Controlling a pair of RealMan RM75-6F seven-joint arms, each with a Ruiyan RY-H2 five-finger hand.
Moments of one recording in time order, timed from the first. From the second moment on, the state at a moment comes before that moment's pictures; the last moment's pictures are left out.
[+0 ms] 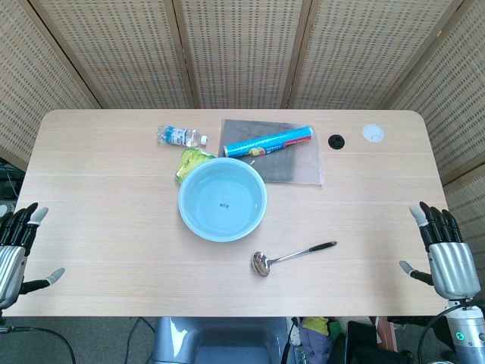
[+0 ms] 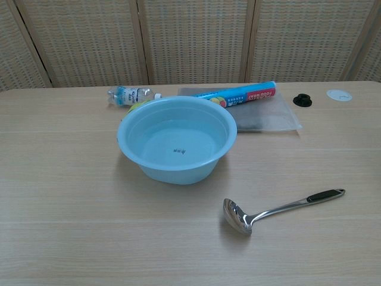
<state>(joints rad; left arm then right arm) -0.06 -0.93 -0.01 -2.02 1.52 1.52 0.24 0.12 -1.17 0.07 -1.53 -1.56 1.54 -0.03</state>
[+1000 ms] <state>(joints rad) -0.11 -0.98 -0.05 -2.02 1.39 1.45 0.35 0.52 -1.24 0.02 -1.35 -1.62 0.89 -0.05</state>
